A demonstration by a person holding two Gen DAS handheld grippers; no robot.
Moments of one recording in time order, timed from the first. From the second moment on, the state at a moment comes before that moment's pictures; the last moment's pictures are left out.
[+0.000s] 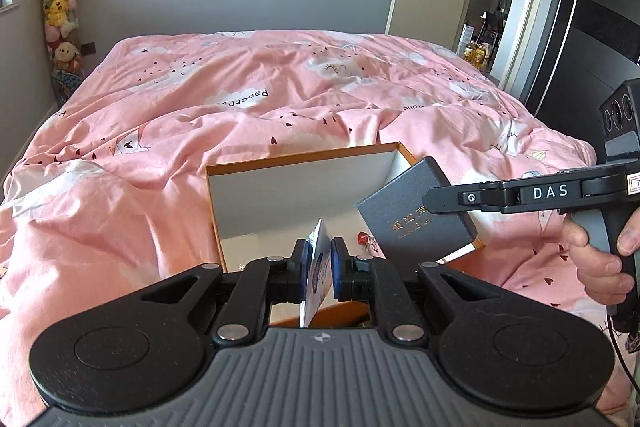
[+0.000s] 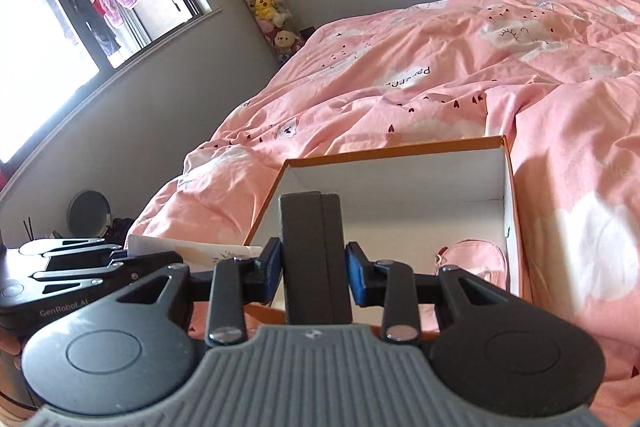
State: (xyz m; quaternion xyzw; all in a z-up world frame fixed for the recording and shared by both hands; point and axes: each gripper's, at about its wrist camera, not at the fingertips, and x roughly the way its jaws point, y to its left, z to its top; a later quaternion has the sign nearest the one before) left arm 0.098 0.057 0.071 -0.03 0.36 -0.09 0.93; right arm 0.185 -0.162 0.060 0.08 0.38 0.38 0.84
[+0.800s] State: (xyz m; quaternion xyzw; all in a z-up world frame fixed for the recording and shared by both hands) left arm 0.230 0.071 0.015 0.03 0.50 -0.09 0.86; right arm 0.274 -0.092 -0.075 0.11 0.60 0.33 0.72
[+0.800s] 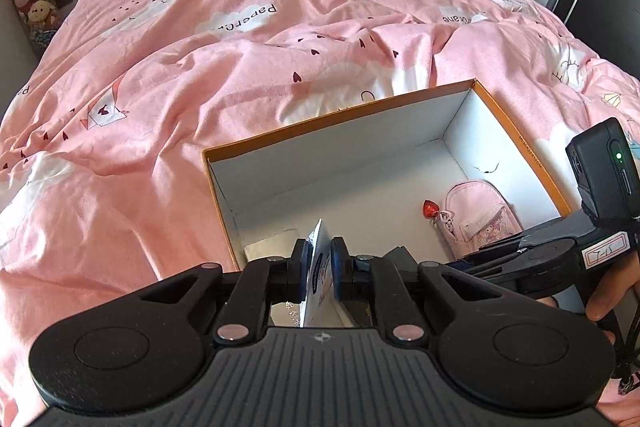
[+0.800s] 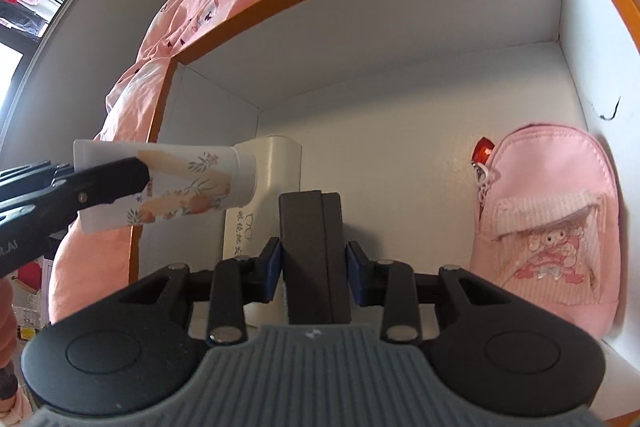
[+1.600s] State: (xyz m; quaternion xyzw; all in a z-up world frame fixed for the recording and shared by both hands) left arm 0.296 0.055 -0.001 0.19 0.51 -0.13 0.83; right arm 0.277 -0.064 -0.084 -0.07 0.61 0.37 0.69
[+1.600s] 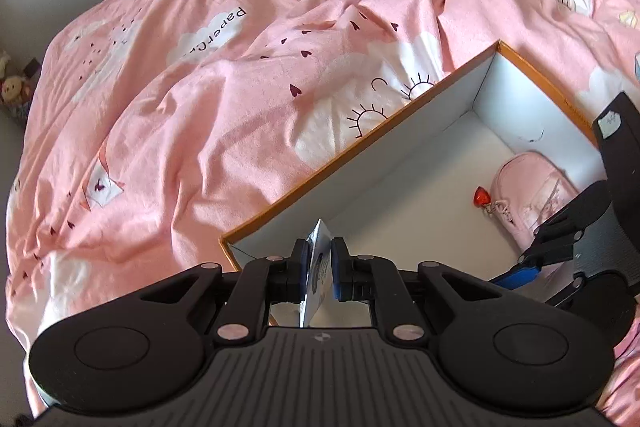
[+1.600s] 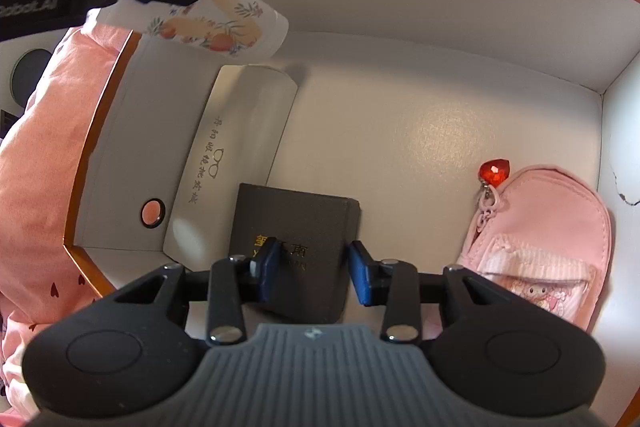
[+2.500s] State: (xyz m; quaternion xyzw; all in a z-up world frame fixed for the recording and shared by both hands) left arm 0.308 0.031 -0.046 0.39 0.53 -0.16 0.74; right arm 0.277 -0.071 -0.083 -0.03 0.61 0.36 0.71
